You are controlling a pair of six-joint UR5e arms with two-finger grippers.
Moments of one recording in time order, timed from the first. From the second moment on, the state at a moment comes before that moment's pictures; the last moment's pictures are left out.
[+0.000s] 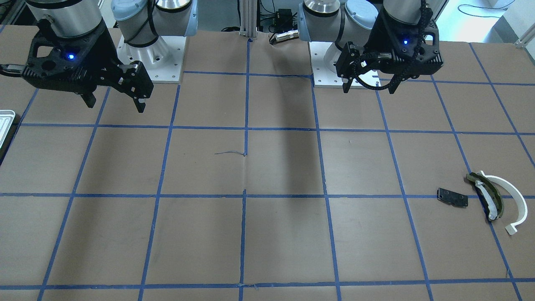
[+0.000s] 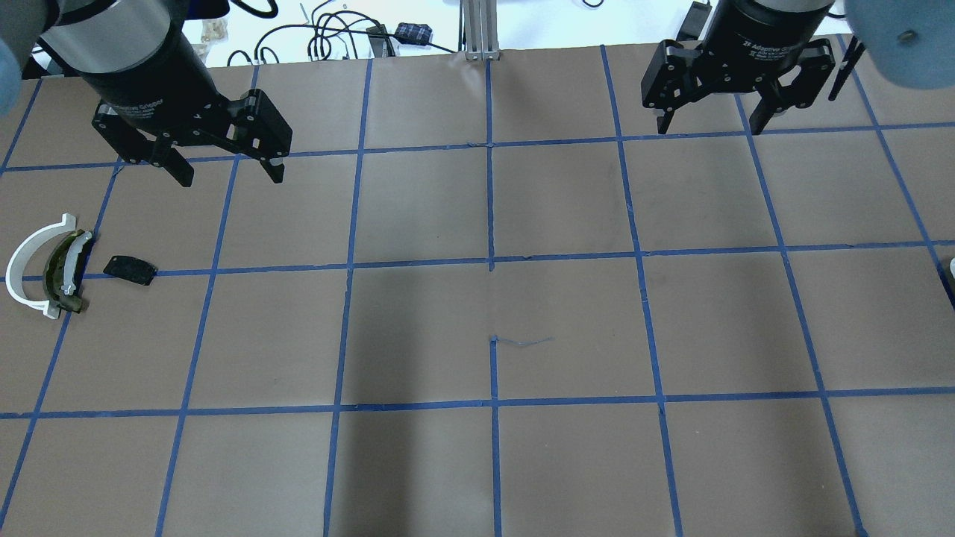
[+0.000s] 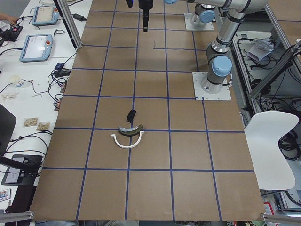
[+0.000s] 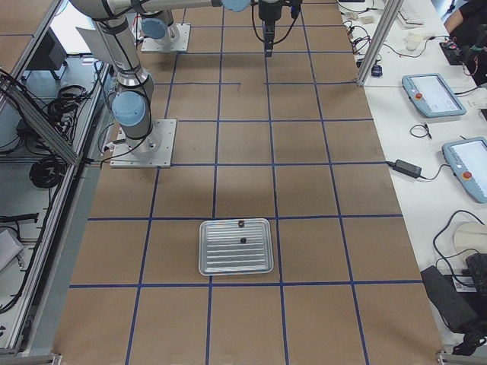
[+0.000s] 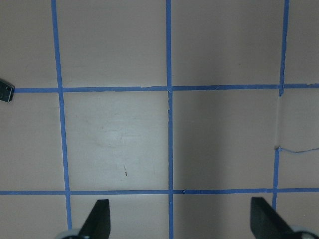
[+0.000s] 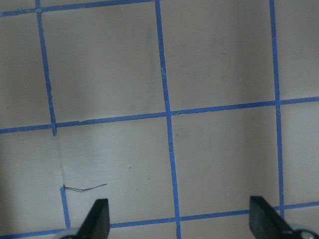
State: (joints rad) left arm -1.58 -1.54 -1.50 -1.67 1.58 0.00; right arm 1.60 -1.53 1.46 -1.55 -1.59 0.12
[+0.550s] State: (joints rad) left arm -1.58 -1.54 -1.49 -1.67 1.58 0.00; right arm 1.42 -1.53 1.46 -1.53 -1.66 -0.24
